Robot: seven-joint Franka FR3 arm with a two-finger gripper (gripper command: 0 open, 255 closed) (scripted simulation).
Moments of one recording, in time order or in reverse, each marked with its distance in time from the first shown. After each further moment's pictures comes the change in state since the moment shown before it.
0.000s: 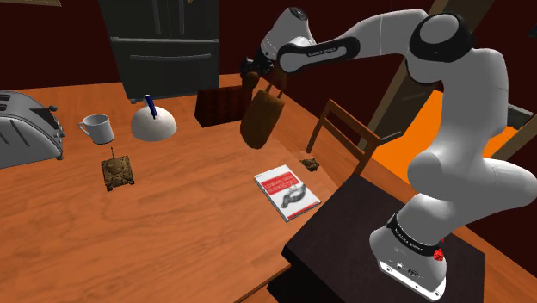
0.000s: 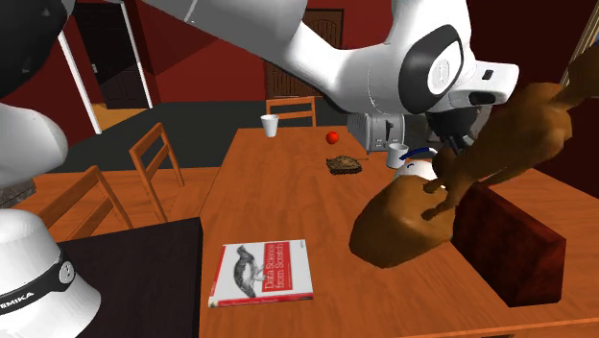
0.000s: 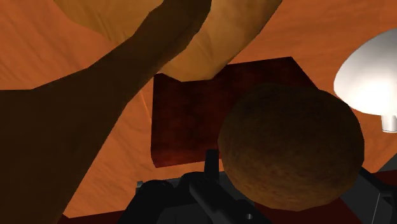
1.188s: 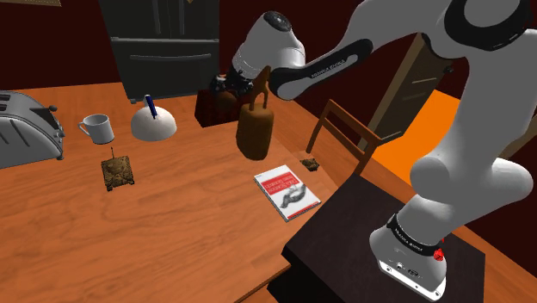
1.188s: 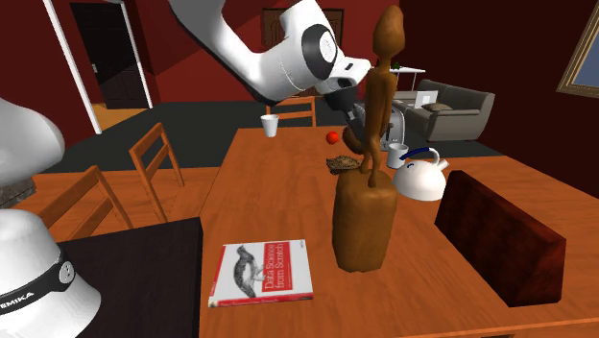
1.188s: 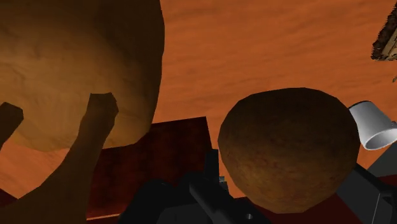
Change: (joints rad) arm 0.155 -0.337 0.010 -0.399 -0.111 0.112 0.523
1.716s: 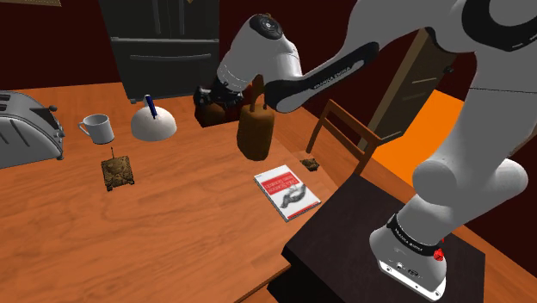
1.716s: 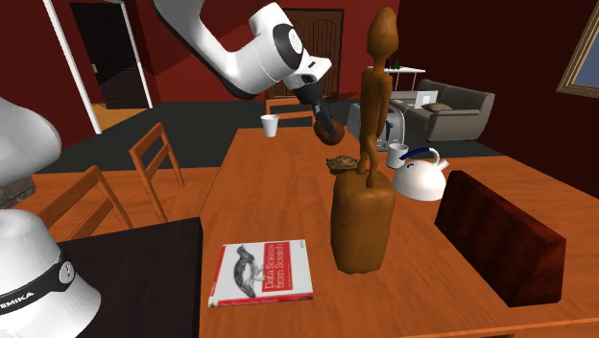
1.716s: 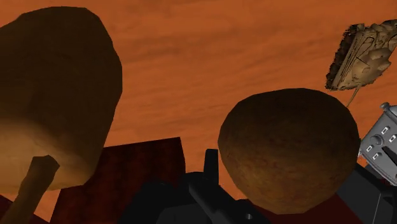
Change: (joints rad) arm 0.122 -0.088 0.019 -0.074 -0.038 -0.031 0.207
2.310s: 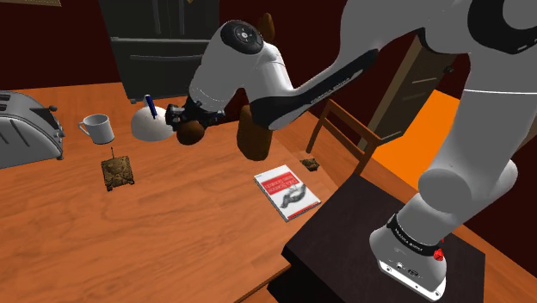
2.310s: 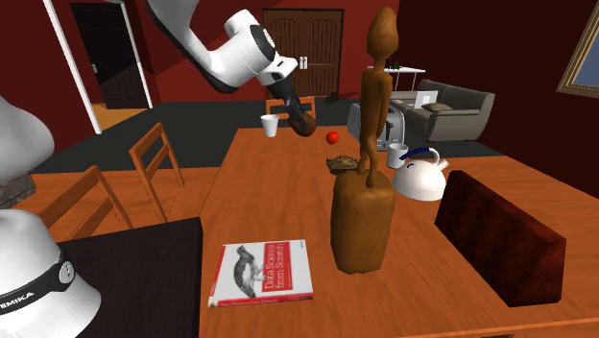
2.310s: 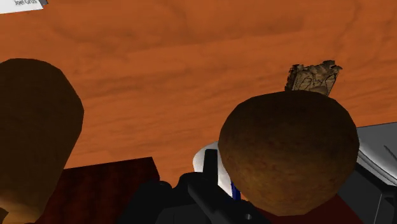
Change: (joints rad) arm 0.219 0.012 0.000 0.032 -0.074 -0.127 0.226
